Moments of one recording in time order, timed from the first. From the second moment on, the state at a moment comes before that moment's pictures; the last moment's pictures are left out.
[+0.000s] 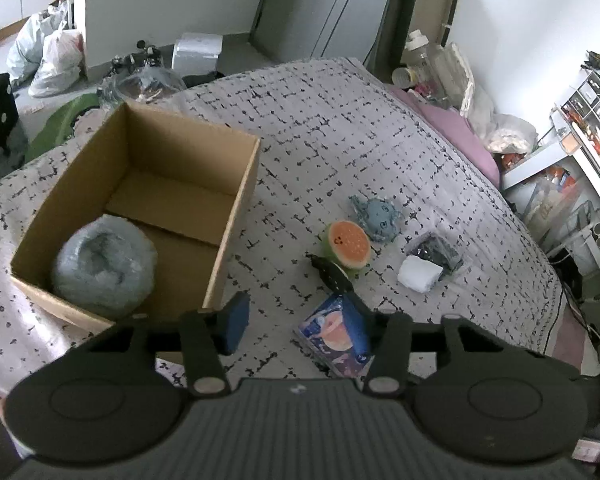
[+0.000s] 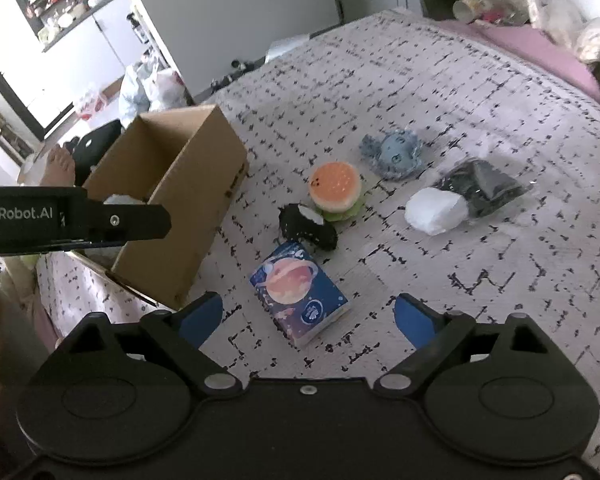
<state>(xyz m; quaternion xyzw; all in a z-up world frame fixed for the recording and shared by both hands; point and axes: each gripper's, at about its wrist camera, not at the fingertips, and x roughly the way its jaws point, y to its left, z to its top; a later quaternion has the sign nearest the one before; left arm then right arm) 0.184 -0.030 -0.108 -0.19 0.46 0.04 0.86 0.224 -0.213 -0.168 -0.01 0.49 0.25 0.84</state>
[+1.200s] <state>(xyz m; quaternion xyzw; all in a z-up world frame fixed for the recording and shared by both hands) 0.236 -0.048 -0.145 -0.18 0.49 0.06 0.85 0.262 -0.197 -0.222 -0.02 0.53 0.21 0.82</state>
